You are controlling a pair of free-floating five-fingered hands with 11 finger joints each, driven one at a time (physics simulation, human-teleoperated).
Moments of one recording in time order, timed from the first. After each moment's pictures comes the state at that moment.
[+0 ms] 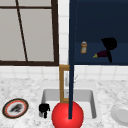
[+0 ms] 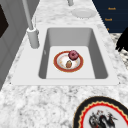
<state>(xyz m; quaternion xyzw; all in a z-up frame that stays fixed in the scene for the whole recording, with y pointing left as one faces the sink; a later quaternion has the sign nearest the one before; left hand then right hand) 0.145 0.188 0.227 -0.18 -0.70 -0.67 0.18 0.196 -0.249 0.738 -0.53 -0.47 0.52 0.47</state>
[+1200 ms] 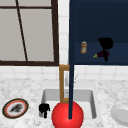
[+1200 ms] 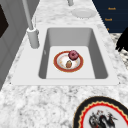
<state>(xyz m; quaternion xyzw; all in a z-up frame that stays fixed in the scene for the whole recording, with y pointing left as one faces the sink) 0.145 0.188 0.227 -0.18 -0.70 -0.67 0.18 0.230 -0.238 0.722 -0.52 -0.48 0.51 0.49</state>
